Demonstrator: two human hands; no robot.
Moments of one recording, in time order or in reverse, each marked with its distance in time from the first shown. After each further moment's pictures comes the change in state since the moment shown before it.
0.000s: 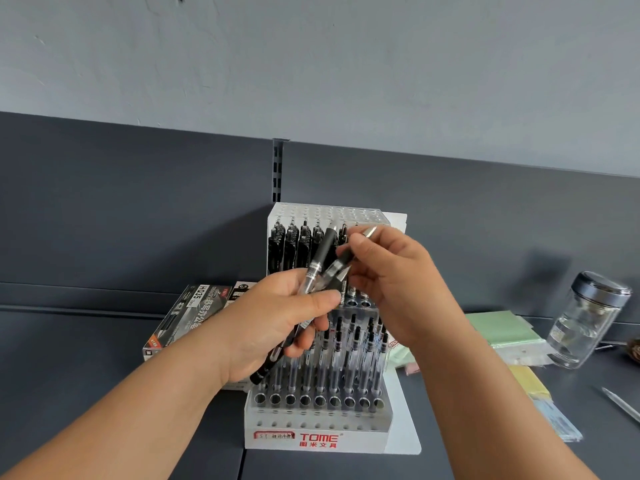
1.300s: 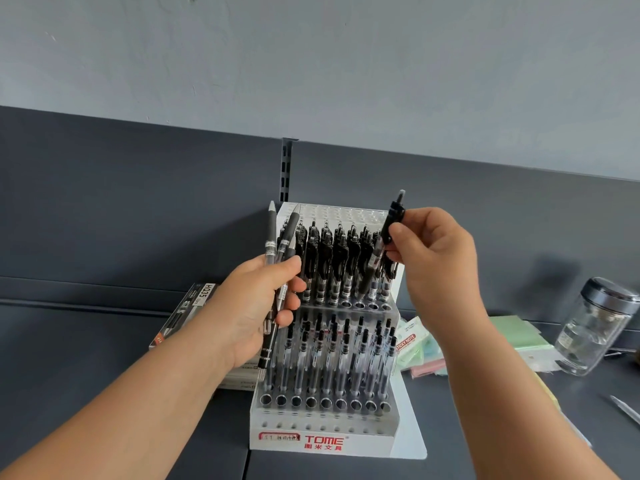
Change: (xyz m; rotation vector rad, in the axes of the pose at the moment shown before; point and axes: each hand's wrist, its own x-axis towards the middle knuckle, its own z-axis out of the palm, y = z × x) left_hand 0.015 -0.004 -0.017 -0.314 0.348 -0.005; right_hand 0.018 -0.001 -0.016 -0.352 0.302 -0.337
